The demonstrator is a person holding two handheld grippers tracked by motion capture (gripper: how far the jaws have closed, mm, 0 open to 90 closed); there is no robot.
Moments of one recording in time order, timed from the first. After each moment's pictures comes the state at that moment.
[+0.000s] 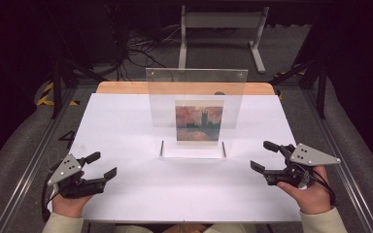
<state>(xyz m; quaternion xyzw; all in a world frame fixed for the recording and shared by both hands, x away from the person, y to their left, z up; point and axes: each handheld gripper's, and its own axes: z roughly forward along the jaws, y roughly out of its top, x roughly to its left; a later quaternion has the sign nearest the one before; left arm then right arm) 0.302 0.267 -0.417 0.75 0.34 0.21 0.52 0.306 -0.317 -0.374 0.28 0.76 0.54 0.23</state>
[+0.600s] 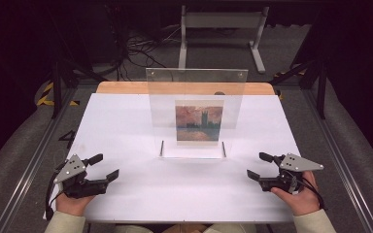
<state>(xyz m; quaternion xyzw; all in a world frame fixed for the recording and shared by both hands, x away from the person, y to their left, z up) 0.311 0.268 -0.435 0.76 0.35 0.19 0.51 0.318 -0.325 -0.437 0.31 0.77 0.51 0.20</state>
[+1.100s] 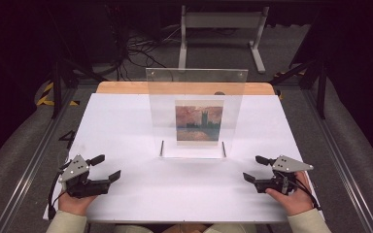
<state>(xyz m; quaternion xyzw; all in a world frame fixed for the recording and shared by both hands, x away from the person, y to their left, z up) 0.314 0.264 -0.441 0.77 0.35 0.19 0.50 0.322 -0.318 -0.453 0.32 0.79 0.48 0.20</state>
